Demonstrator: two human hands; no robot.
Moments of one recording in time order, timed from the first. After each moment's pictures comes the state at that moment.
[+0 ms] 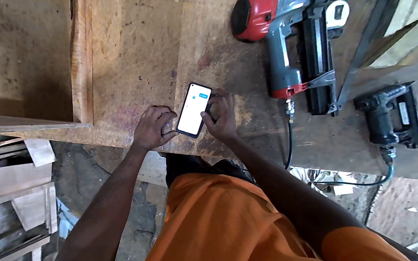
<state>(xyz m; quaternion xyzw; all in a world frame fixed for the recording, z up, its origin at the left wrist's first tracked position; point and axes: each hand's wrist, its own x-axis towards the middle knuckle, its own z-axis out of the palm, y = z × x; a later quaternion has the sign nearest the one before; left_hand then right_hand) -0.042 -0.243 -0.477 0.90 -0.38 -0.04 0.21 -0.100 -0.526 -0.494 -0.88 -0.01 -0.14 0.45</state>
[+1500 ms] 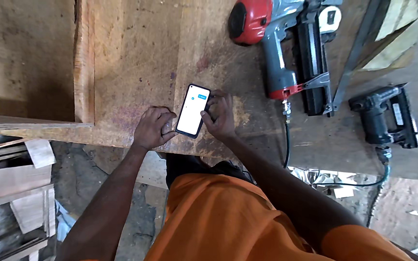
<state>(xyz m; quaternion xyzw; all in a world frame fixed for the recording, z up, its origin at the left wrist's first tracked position) -0.043 -0.243 -0.474 0.90 -0.38 -0.04 0.22 -0.099 -0.525 -0.493 -0.88 0.00 -0.14 0.46</state>
